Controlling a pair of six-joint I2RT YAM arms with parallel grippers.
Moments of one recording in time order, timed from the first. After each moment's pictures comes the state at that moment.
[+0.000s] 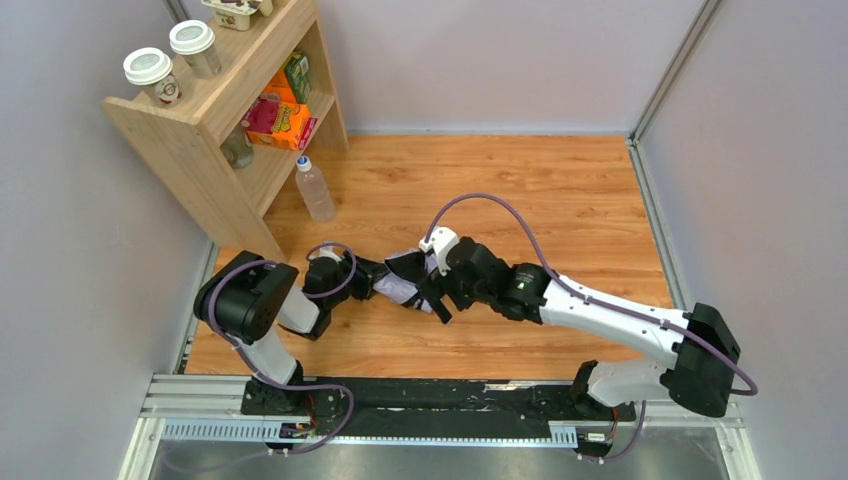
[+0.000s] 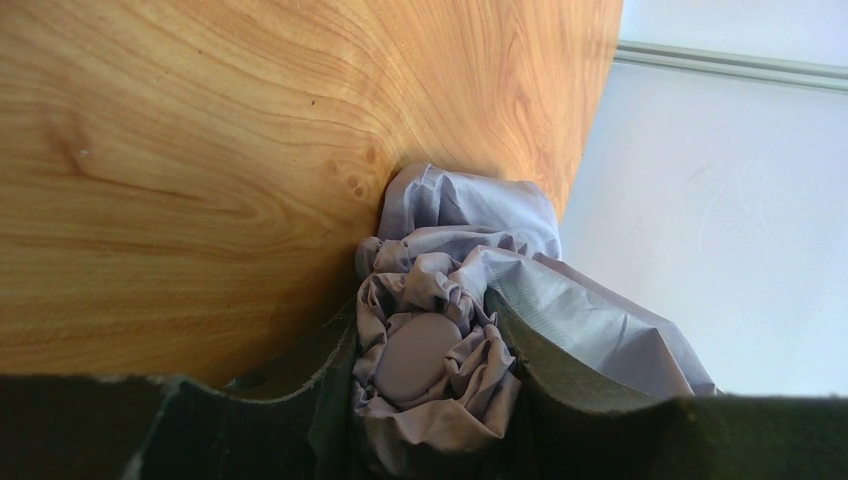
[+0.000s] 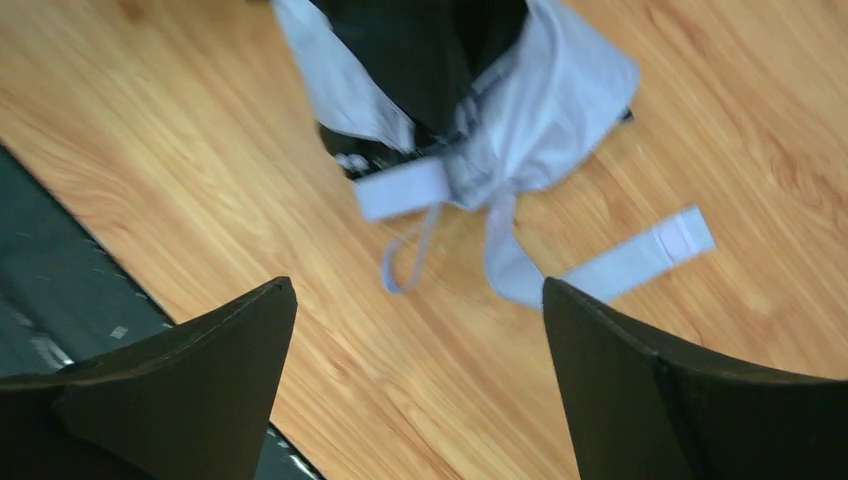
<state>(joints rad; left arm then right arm) -0.35 1.71 0.20 1.08 0.25 -1.36 0.99 1.30 0.94 -0.45 0.13 0.11</state>
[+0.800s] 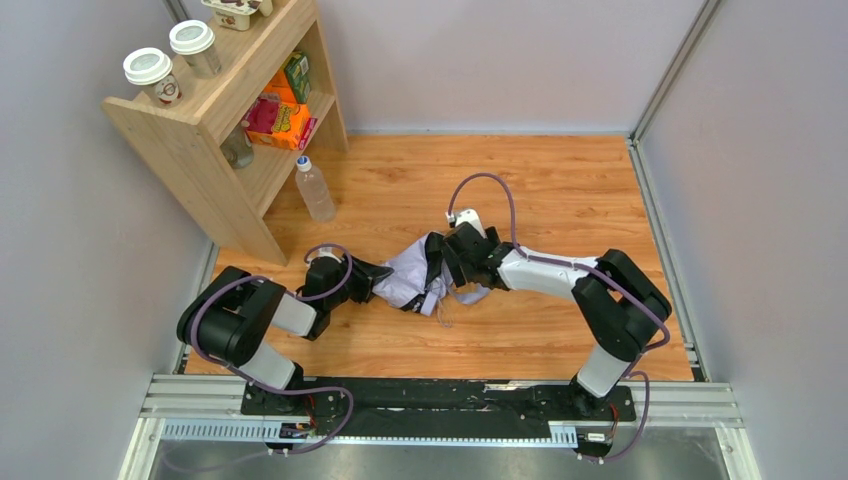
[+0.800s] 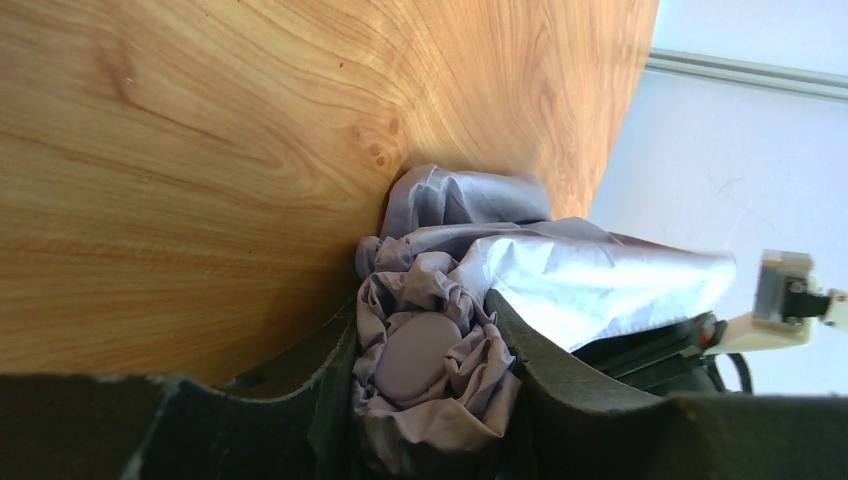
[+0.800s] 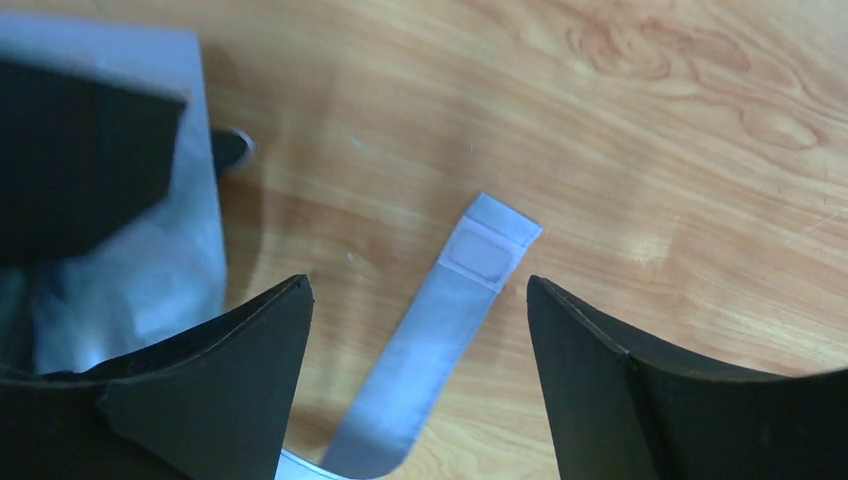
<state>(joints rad) -0.38 1.56 0.20 0.86 0.20 -1.36 0.79 1.69 0.97 -0.25 0.44 0.28</state>
